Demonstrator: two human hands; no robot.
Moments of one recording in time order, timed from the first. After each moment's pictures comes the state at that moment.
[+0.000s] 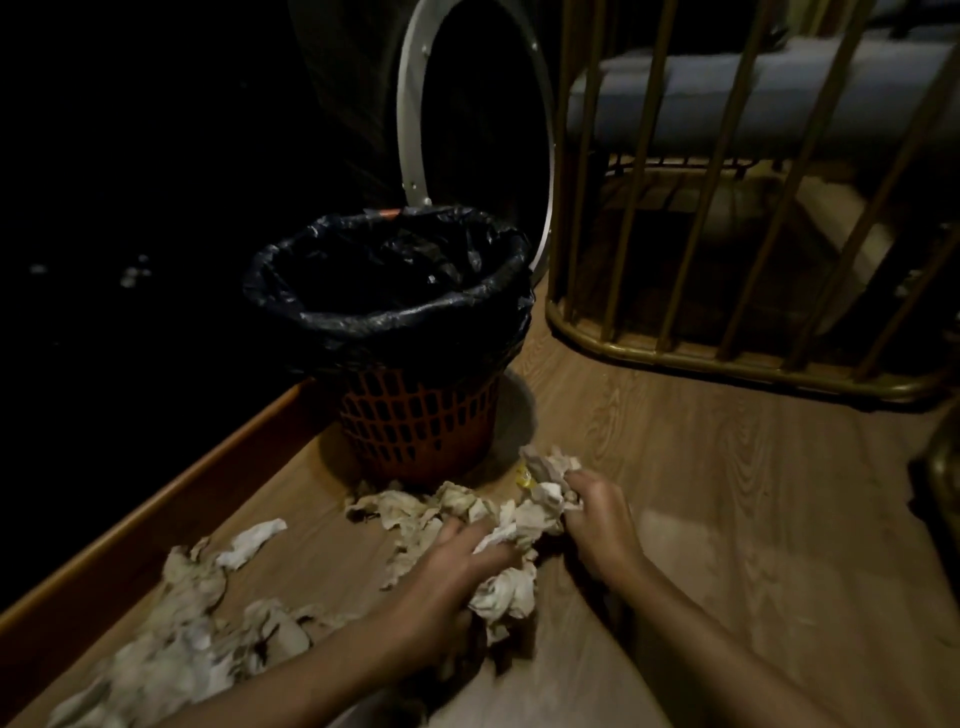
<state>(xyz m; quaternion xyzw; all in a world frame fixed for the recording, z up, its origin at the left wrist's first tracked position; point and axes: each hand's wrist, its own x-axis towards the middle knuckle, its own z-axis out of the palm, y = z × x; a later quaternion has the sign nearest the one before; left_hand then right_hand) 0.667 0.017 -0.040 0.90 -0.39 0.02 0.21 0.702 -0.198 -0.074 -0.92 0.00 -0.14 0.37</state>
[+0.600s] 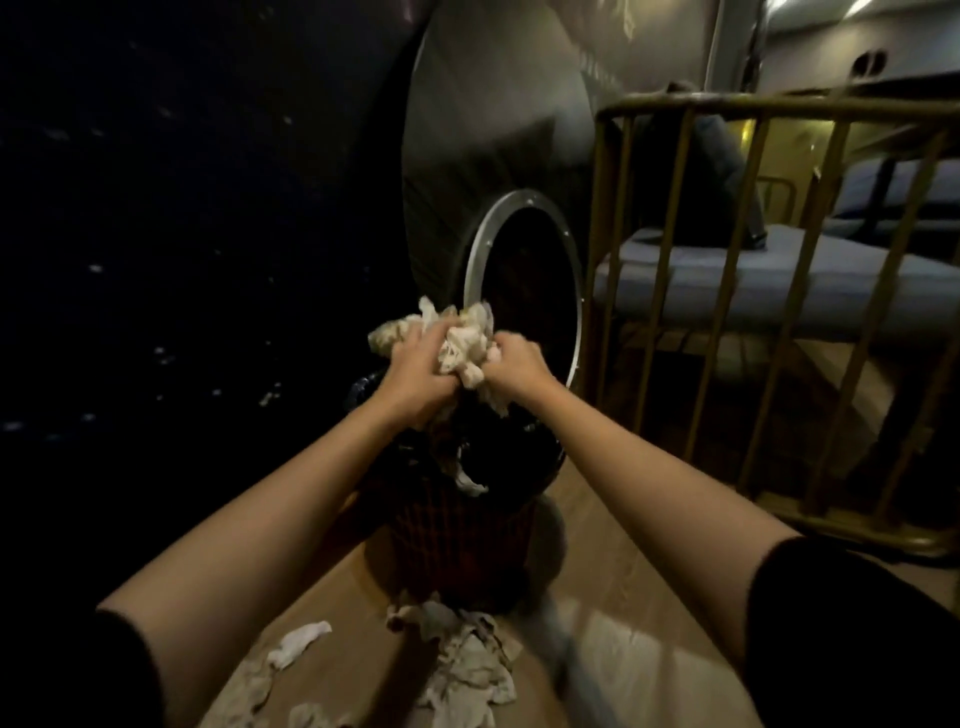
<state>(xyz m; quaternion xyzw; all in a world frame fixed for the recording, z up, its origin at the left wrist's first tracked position) 0.794 0.055 0.219 0.91 -0.20 0.18 0.31 0.812 -0.093 0.215 -0.90 -0.07 -0.14 0.40</state>
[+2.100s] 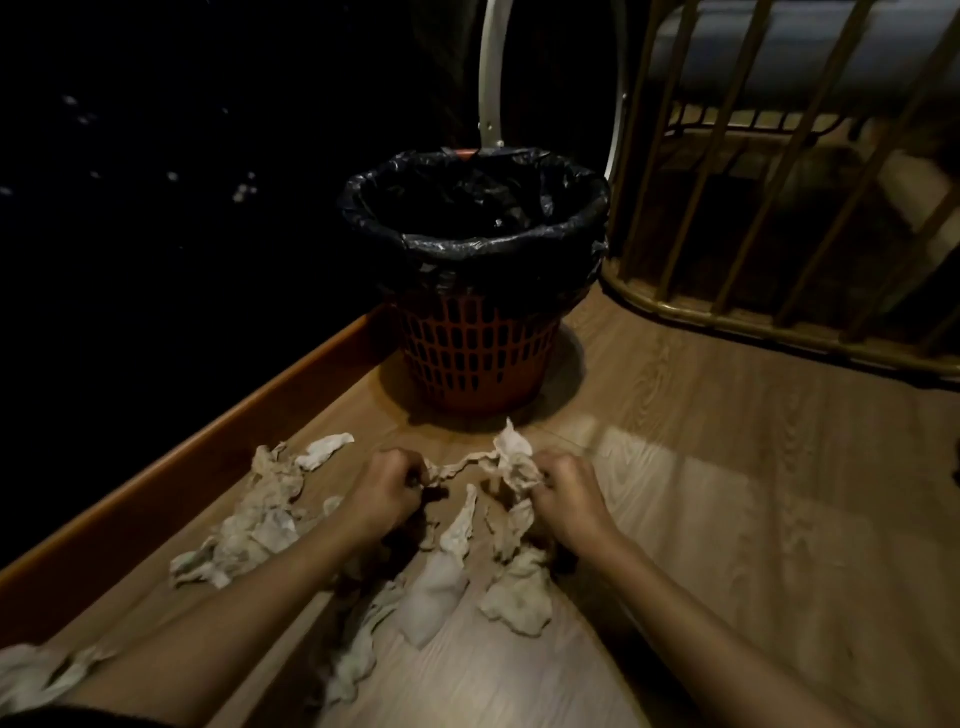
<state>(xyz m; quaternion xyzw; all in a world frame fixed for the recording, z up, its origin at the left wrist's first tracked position) 0.691 0.124 -0.062 0.96 -0.06 -0.06 0.25 0.659 -0.099 -0.064 -0.92 -0.05 -0.05 0.38</state>
